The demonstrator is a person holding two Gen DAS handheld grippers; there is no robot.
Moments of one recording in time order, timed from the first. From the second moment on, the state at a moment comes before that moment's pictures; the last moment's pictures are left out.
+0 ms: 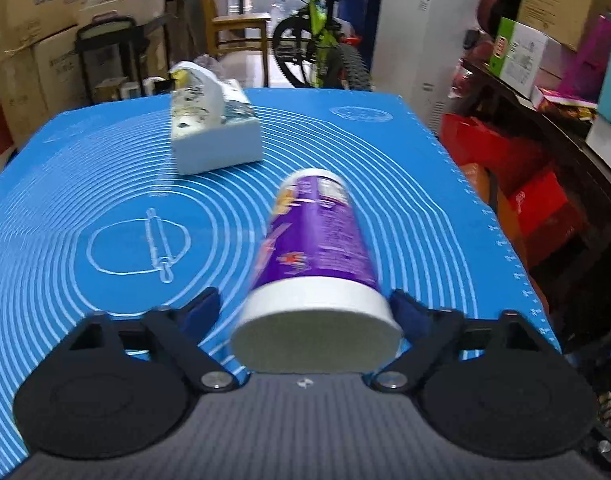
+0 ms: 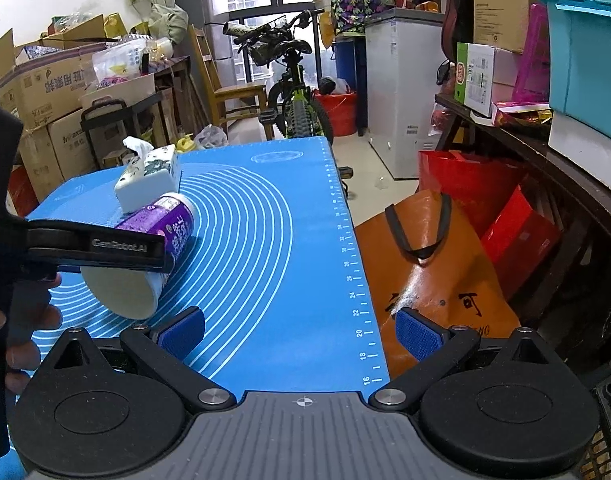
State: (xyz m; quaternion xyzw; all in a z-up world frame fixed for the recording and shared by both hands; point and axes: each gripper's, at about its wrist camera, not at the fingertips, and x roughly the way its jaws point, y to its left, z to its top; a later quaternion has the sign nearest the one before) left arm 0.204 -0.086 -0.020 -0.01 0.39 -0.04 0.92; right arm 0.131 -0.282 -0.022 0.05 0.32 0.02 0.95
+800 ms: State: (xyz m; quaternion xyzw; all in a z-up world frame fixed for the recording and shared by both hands) left arm 0.103 -0.036 -0.003 0.02 0.38 -0.06 0.92; right arm 0.097 -0.248 -0.007 0.02 0.33 0.05 0.94
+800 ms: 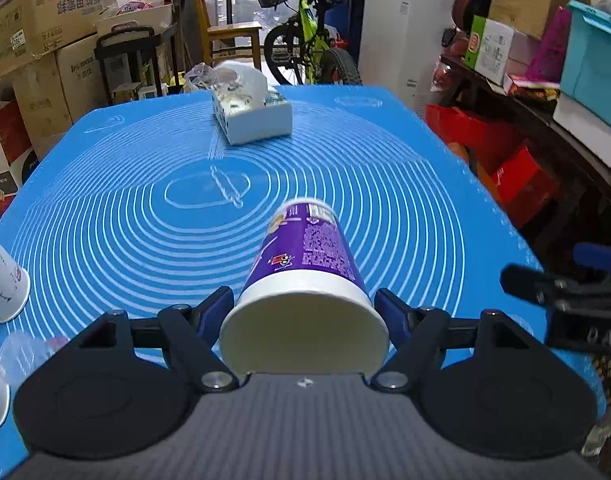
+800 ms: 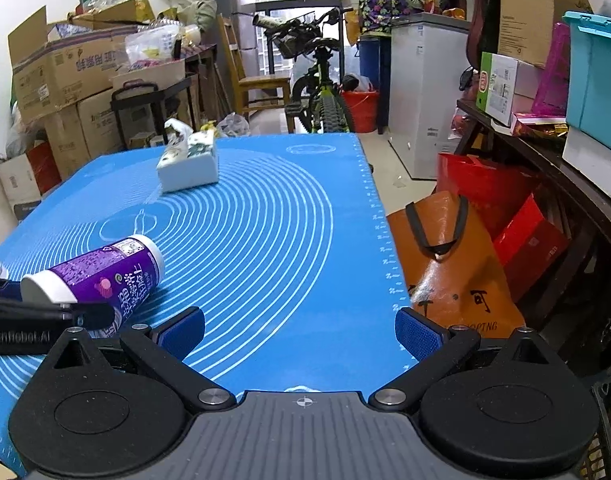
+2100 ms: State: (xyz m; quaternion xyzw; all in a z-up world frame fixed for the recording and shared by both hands) left arm 0.078 0.052 0.006 -0.08 0.37 -0.06 0.93; right arm 0.197 -0.154 -0.009 0.15 0.53 0.14 0.82
